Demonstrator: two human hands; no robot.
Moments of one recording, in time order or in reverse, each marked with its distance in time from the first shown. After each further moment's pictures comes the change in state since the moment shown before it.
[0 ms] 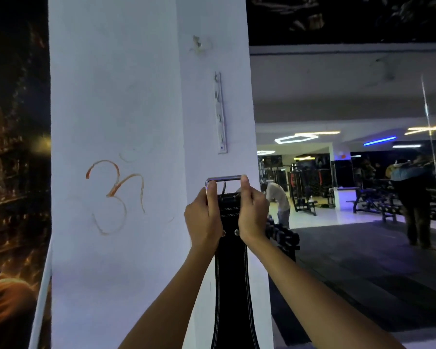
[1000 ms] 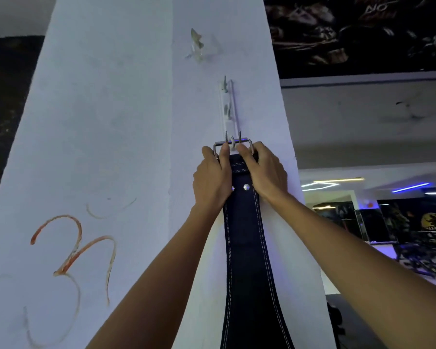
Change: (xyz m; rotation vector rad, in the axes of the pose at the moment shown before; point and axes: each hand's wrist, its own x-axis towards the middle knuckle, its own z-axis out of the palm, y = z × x) left_hand 0.286 -0.117 0.174 0.092 -0.017 0.134; right_hand 0.311 0.107 0.139 -0.392 -0.135 -0.355
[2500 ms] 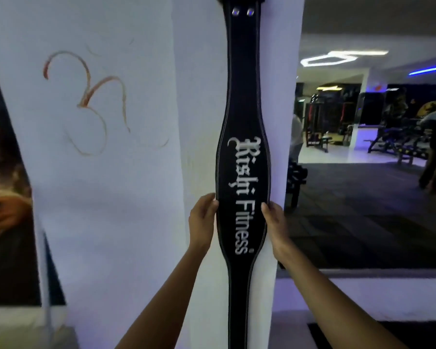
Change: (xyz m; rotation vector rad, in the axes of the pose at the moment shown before) left_hand -0.379 -0.119 -0.076 -0.257 -0.278 -0.703; right_hand -0.406 0.129 -0.037 0.443 -0.276 0.886
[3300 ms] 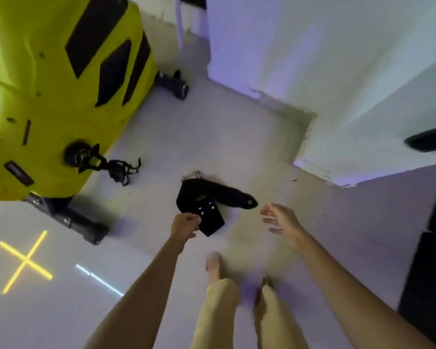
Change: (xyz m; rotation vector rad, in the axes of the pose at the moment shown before) left_hand -0.515 -0.338 -0.393 0.254 0.311 -1.561; right_hand -0.473 0.363 0.177 -0.507 -0.680 1.331
